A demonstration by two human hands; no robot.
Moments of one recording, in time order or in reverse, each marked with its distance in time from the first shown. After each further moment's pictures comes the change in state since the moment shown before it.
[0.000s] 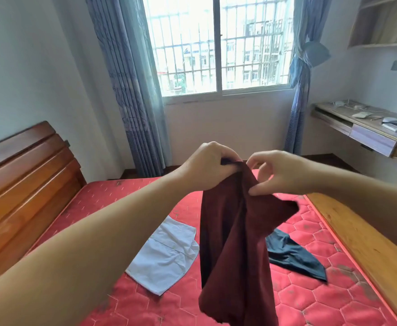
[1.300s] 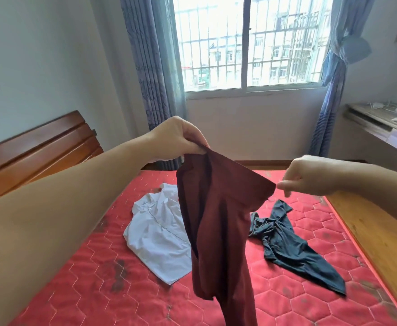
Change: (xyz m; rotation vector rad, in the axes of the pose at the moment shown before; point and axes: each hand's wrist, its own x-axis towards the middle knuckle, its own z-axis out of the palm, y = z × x) left_hand -0.020 -0.027 -0.089 -0.066 -0.028 -0.274; right_hand 0.023 0.032 -0.009 -0.478 -0.251 0.085
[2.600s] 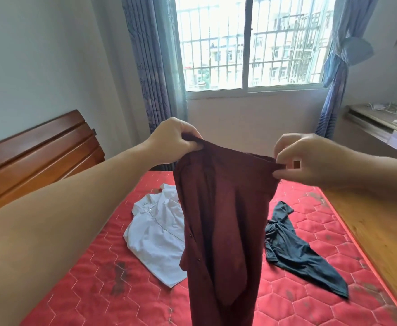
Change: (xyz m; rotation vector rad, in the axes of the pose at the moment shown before) left_hand 0.004 -0.024 -0.008 0.183 0.204 0.045; right_hand -0.006 -0.027 -0.025 0.082 0.431 -0.349
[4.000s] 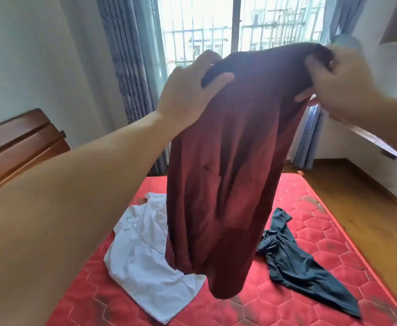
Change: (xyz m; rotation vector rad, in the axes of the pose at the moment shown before) left_hand 0.169 -0.060 -0.003 0.035 0.425 0.376; right_hand 0.173 0.082 -0.019 0.301 0.737 0.449
